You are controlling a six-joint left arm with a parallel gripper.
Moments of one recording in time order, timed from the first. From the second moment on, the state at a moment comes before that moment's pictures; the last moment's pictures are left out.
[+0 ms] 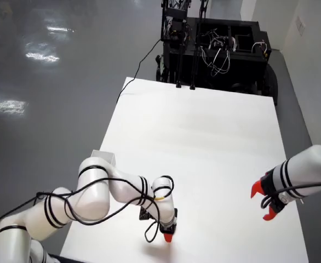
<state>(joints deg) -65.3 61.7 62.3 10.1 46.9 -72.2</state>
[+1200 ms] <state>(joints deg) -63.4 60.4 59.4 12.7 50.1 -69.7</state>
